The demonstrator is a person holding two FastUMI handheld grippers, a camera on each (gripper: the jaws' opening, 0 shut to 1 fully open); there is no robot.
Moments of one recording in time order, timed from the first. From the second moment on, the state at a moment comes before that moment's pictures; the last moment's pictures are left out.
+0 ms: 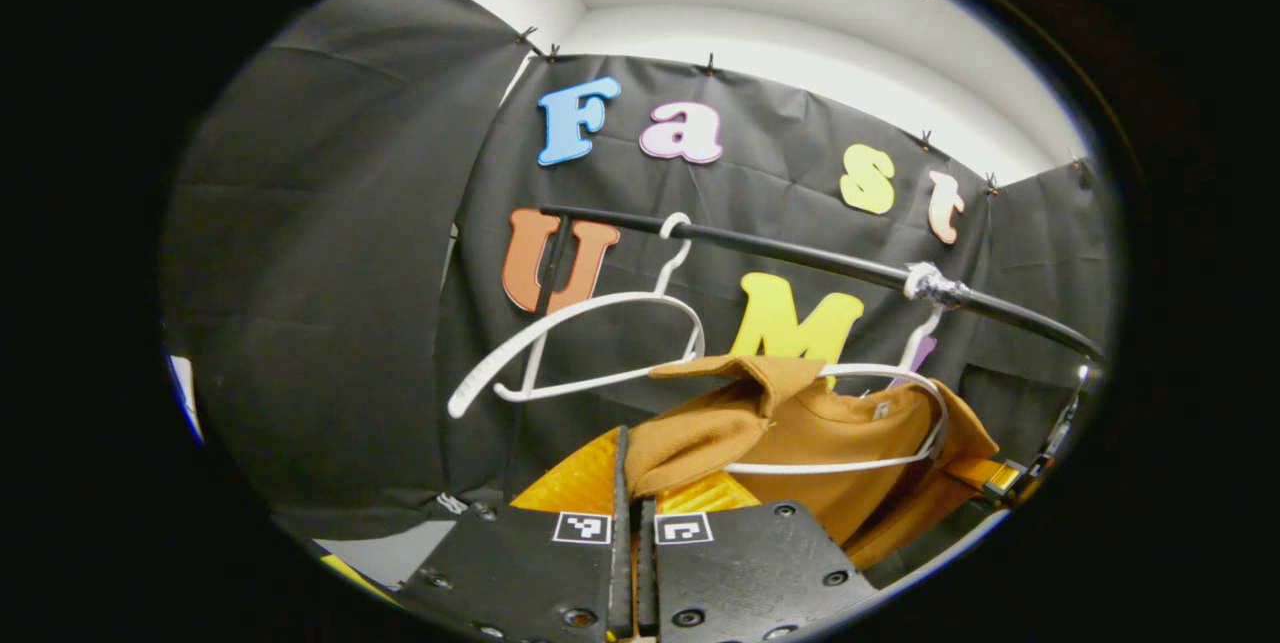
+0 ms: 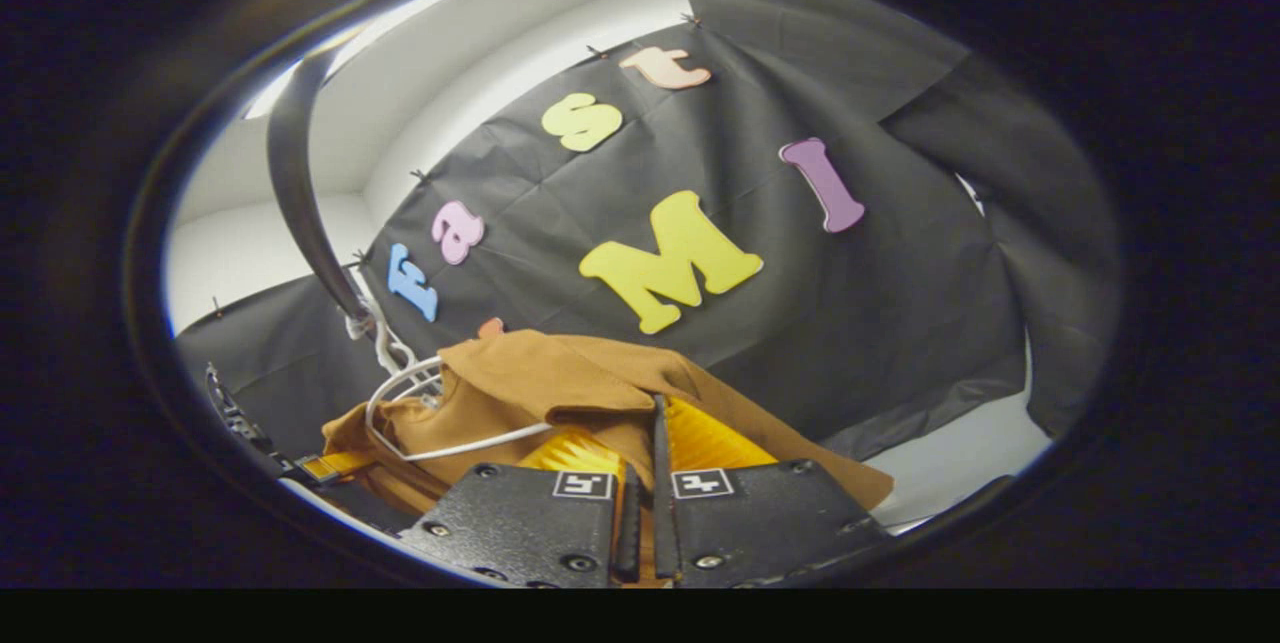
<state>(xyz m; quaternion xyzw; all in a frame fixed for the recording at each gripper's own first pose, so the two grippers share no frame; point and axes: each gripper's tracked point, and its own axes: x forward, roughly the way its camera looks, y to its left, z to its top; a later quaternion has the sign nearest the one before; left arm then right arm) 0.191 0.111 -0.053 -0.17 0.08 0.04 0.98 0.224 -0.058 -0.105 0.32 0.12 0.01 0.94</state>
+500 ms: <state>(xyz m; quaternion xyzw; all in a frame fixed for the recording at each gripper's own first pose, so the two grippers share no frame) 0.219 0.151 -0.043 -0.20 0.06 0.05 0.98 0.274 -0.093 -0.087 0.40 0.09 0.01 0.91</state>
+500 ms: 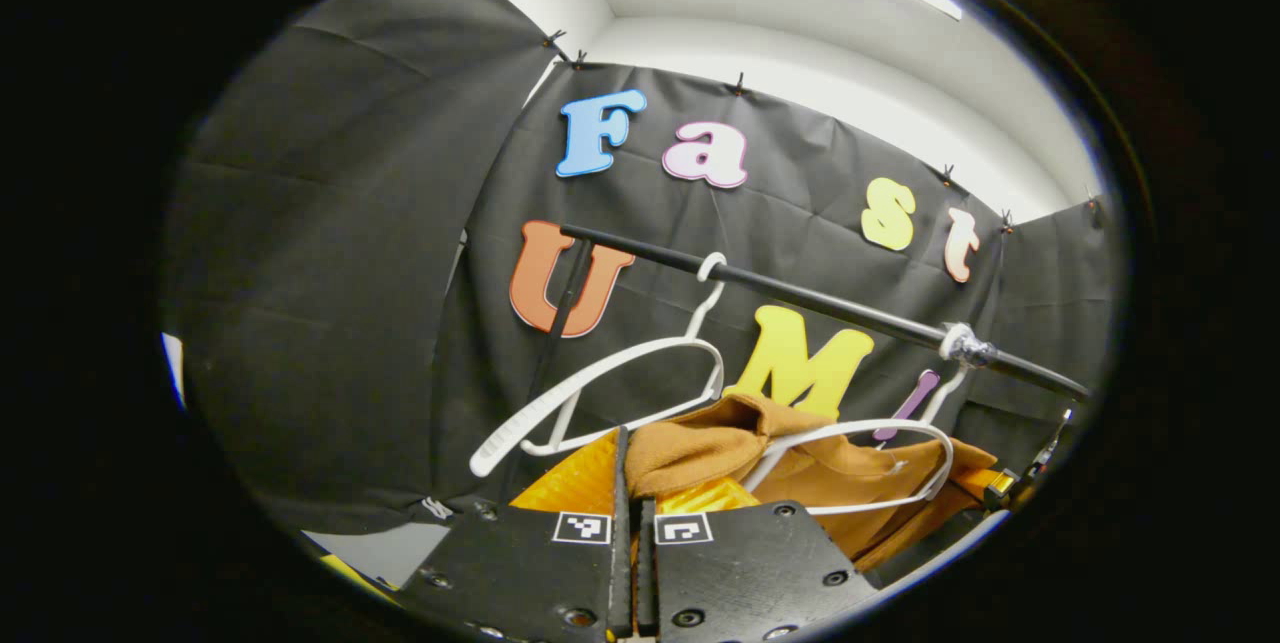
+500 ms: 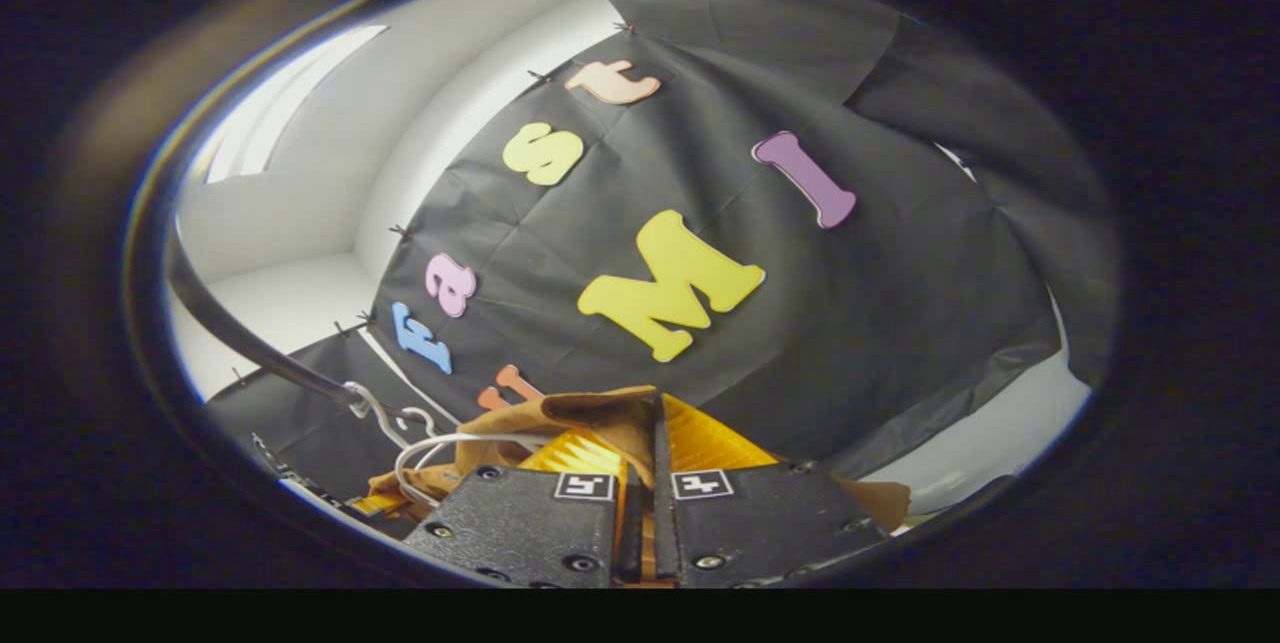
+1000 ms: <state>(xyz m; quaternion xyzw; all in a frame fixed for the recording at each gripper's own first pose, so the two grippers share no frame) 0.232 0.150 -0.124 -0.25 0.13 0.00 0.96 0.309 -0.099 -0.154 0.42 0.16 0.01 0.90</state>
